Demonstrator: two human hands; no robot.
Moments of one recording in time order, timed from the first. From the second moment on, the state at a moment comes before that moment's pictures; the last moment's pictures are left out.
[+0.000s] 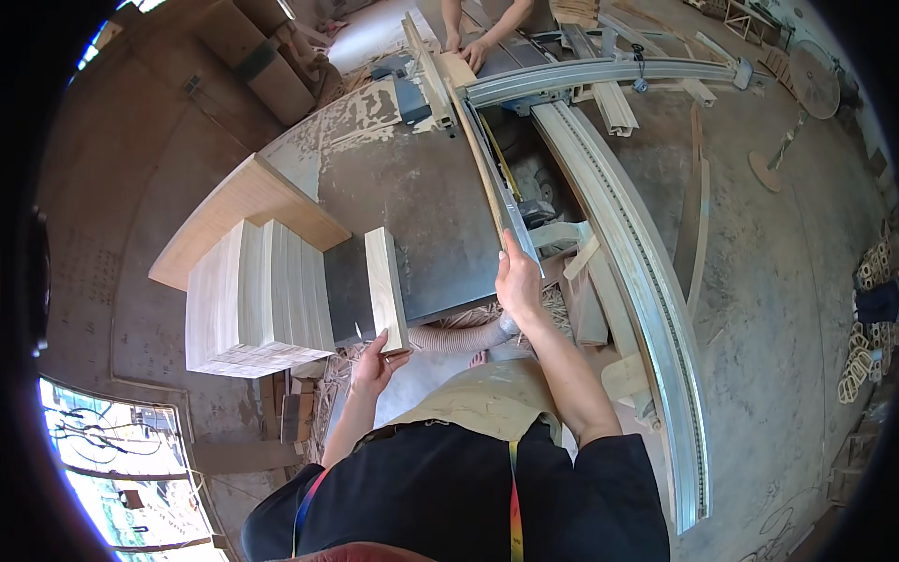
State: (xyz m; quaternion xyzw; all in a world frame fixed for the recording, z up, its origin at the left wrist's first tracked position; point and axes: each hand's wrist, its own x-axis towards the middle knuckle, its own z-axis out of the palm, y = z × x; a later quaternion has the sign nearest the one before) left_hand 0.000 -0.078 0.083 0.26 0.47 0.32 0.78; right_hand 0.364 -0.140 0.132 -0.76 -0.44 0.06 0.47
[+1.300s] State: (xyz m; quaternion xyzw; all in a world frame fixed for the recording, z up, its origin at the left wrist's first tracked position) left_hand 0.012 -0.062 0.078 0.21 0.49 0.25 0.81; right_hand 0.449 -0.079 0.152 -0.72 -0.38 0.06 0.57
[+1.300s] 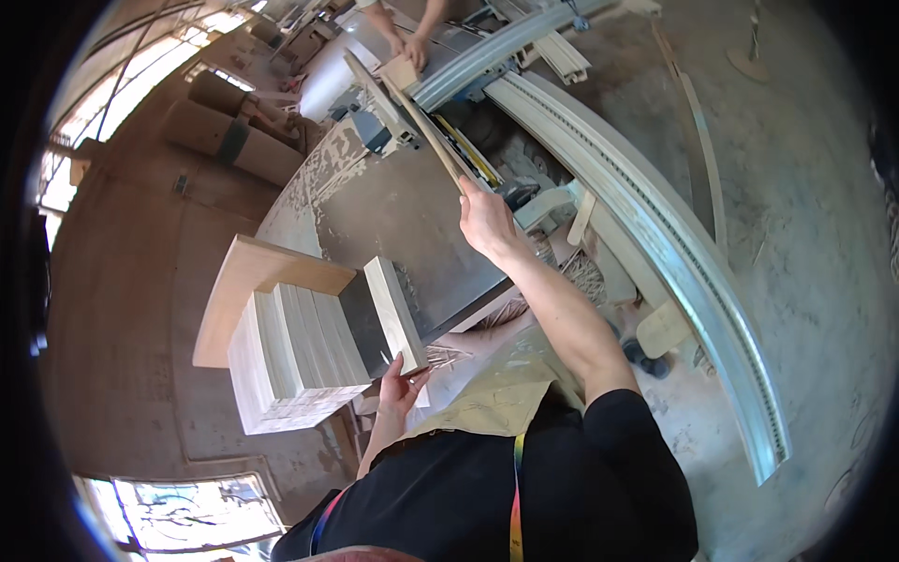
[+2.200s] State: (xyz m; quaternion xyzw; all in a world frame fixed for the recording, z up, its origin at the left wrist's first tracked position) left_hand -0.026 -0.078 0.088 0.26 0.50 0.32 0.76; right_hand 0.503 0.062 0.225 -0.84 -0.50 -0.07 0.22
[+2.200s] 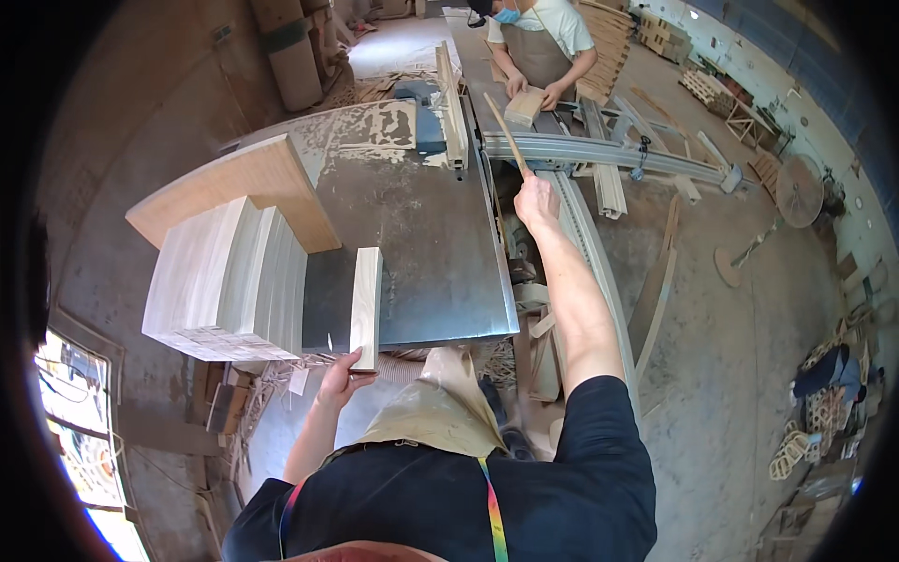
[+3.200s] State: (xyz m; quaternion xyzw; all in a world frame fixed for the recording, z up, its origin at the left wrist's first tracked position) left_hand -0.042 -0.090 0.100 0.30 0.51 0.36 0.72; right_hand 0.300 -0.195 0.110 -0.55 -0.18 0.53 0.62
